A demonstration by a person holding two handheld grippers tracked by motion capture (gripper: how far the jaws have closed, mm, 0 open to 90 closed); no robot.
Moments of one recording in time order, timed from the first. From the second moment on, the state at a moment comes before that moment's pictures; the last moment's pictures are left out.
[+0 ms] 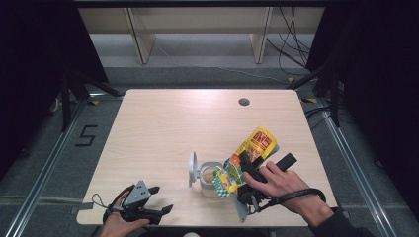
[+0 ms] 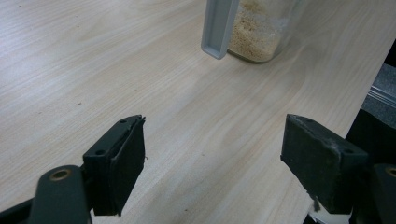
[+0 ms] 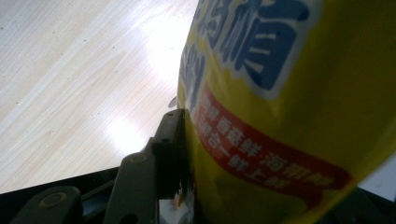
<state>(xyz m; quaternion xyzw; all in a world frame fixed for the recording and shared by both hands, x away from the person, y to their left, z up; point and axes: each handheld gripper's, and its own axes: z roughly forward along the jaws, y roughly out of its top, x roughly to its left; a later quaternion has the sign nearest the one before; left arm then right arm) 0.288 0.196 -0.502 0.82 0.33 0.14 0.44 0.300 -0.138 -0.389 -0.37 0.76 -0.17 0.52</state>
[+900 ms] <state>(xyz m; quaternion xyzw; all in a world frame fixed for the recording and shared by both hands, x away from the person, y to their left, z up) 0.288 0.196 -0.502 0.83 0.33 0.13 0.44 0.299 -0.141 -0.391 -0.35 0.77 -0.16 0.51</state>
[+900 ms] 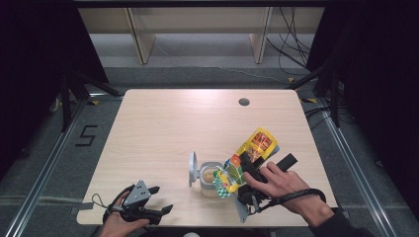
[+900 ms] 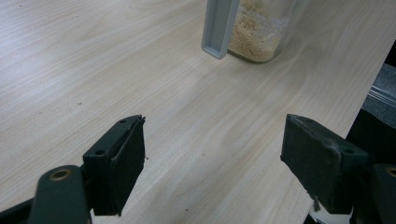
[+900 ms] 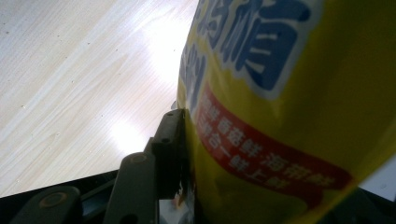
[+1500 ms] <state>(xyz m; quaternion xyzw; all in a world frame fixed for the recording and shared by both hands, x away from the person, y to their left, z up) 0.287 0.197 -0.501 0.83 0.33 0.13 0.44 0.299 -0.141 -0.391 -0.34 0.77 -0.16 0.51</state>
